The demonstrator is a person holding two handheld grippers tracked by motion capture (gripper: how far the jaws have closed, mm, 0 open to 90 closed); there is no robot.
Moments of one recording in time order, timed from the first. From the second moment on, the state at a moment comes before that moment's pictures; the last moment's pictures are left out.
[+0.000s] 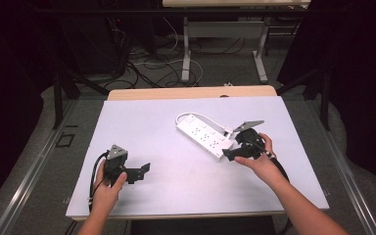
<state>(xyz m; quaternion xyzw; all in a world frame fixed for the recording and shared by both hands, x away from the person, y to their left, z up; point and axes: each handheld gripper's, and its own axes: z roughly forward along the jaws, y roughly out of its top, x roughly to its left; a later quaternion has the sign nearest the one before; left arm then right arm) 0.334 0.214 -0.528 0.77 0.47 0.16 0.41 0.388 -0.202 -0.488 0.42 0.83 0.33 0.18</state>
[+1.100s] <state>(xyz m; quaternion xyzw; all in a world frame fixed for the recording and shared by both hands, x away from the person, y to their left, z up) 0.335 0.215 -0.529 0.76 0.48 0.15 0.41 0.434 -0.189 -0.488 0.44 0.82 0.31 0.20</state>
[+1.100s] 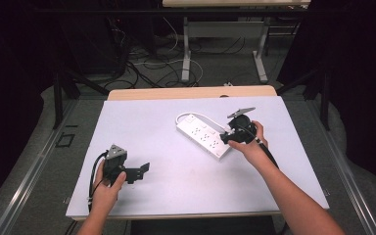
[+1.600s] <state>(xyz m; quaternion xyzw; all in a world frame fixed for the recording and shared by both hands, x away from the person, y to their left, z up) 0.335 0.216 -0.529 0.77 0.47 0.15 0.41 0.449 -0.175 -0.481 0.45 0.81 0.31 0.21</state>
